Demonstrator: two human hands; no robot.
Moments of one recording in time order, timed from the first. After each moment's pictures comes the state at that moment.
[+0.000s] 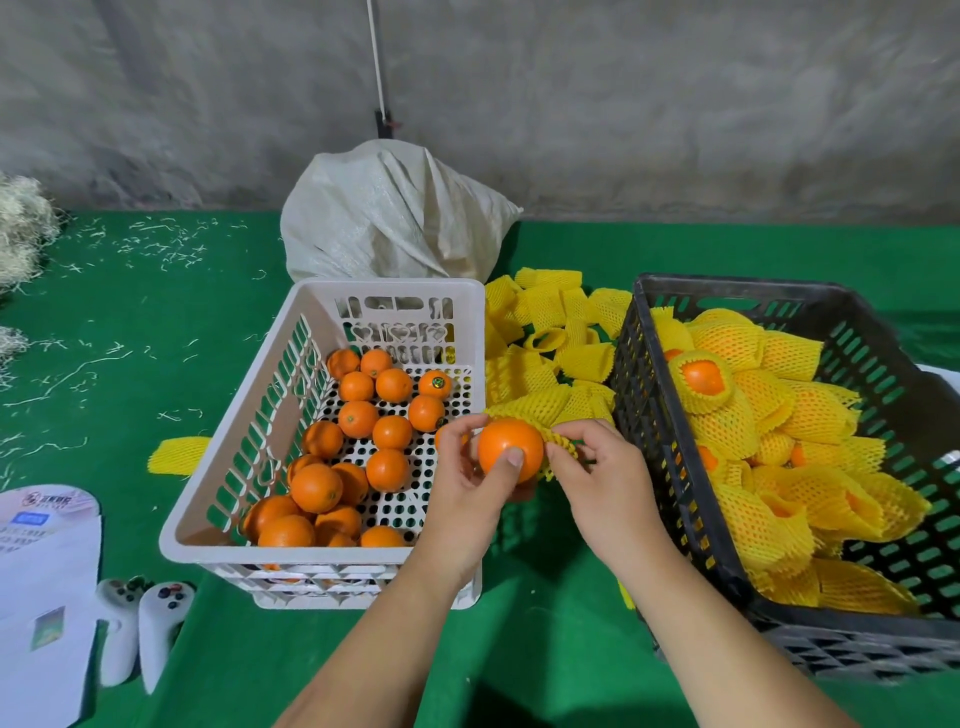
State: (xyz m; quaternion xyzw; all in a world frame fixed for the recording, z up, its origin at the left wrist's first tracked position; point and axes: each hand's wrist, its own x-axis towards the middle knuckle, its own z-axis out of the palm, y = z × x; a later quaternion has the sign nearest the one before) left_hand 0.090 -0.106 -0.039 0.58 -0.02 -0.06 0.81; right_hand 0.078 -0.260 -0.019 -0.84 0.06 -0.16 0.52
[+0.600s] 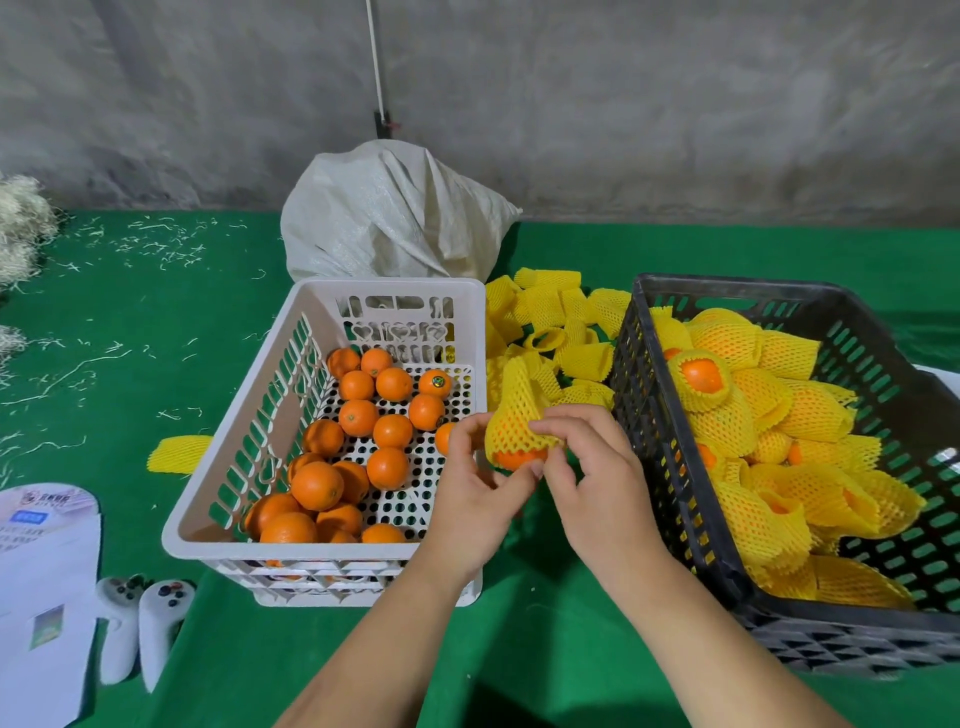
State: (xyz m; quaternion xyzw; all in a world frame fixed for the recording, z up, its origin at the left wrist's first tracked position) left_hand 0.086 -0.107 -0.039 0.62 -0.07 -0.06 0.78; right_hand 0.062 -0.246 -0.001 -0.87 -0.06 -0.26 0.41
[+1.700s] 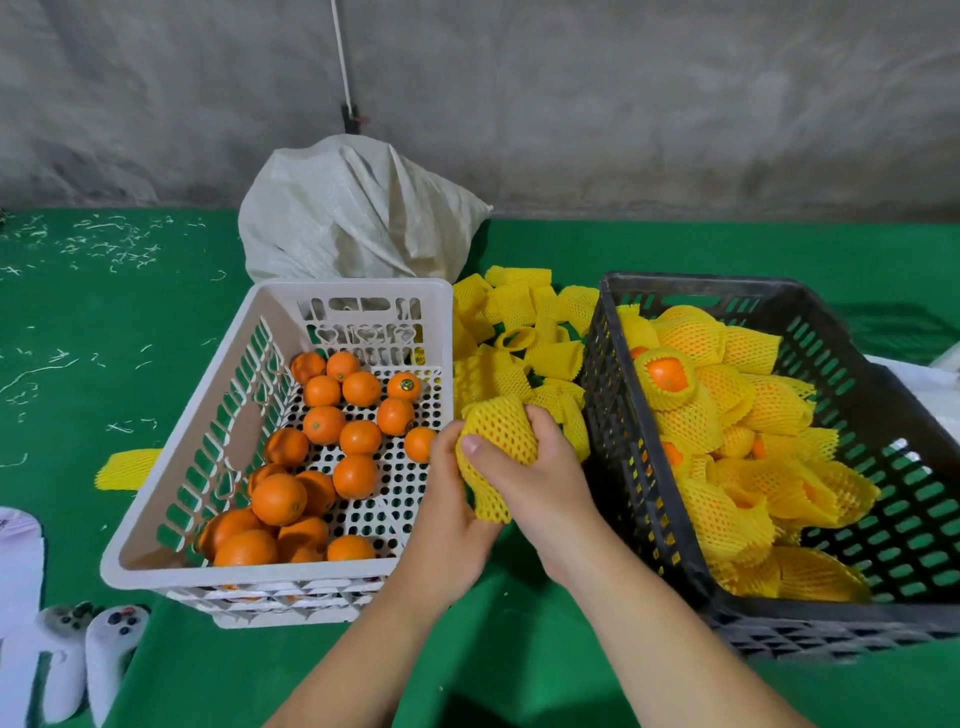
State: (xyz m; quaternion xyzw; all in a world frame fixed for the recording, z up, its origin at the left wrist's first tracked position) left_hand 0.083 -0.107 -0.051 0.74 -0.19 0.00 0.65; right_hand 0.075 -0.225 0.008 -0.70 0.10 -0.02 0.70
